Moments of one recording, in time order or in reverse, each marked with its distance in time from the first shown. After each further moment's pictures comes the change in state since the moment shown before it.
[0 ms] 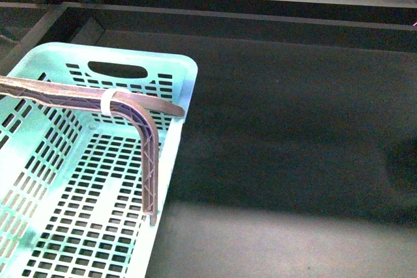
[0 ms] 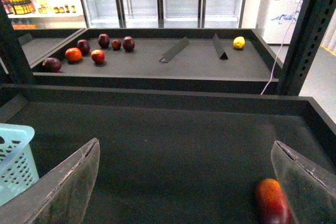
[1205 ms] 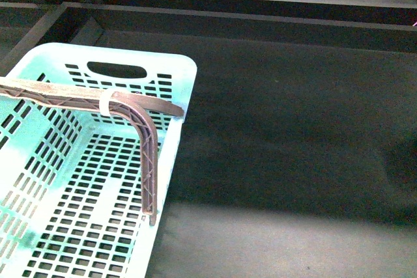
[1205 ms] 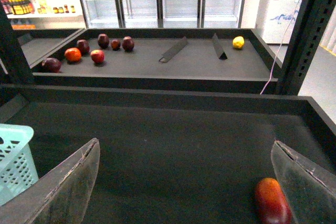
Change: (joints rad) left arm 0.031 -1.504 -0.543 -0.423 -0.150 1.099; right arm 0.000 0.001 0.000 0.000 0.001 0.000
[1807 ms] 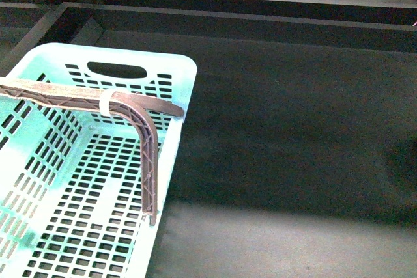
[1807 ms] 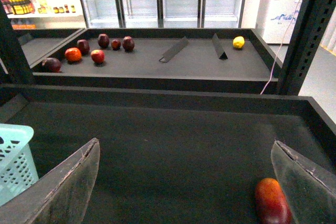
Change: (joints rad) left arm 0.006 -0.098 -0.068 0.169 0.018 0.138; right arm 0.000 0.000 0.000 0.000 0.000 0.000
